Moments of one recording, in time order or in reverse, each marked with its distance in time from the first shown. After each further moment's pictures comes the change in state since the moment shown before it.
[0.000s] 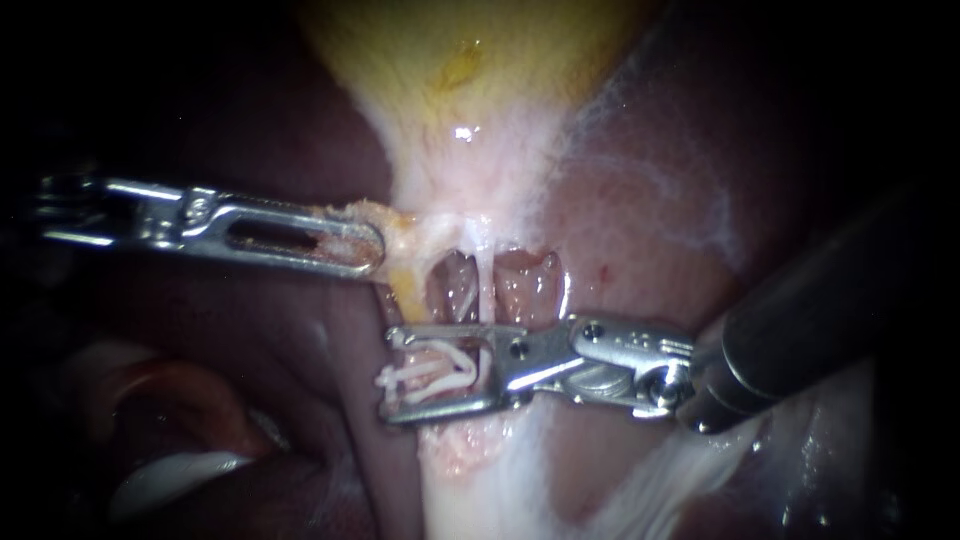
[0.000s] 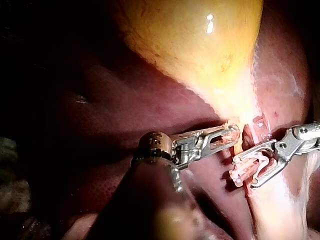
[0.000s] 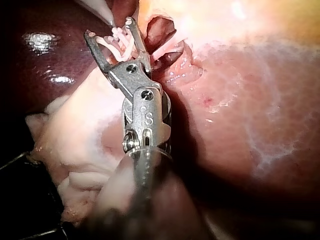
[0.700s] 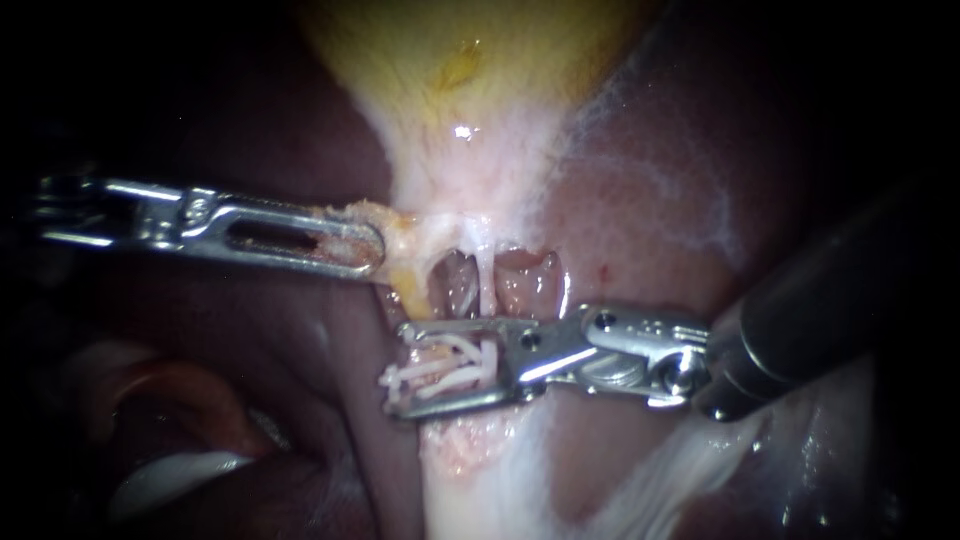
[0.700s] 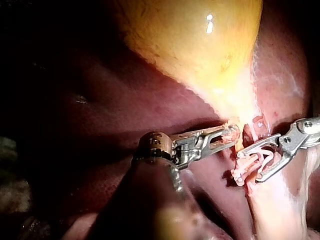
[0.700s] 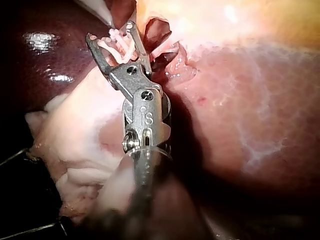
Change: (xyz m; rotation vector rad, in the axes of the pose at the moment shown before) right arm 0.002 0.000 -0.002 -0.006 -0.033 0.014; left arm 0.000 0.000 0.000 0.000 0.000 0.000
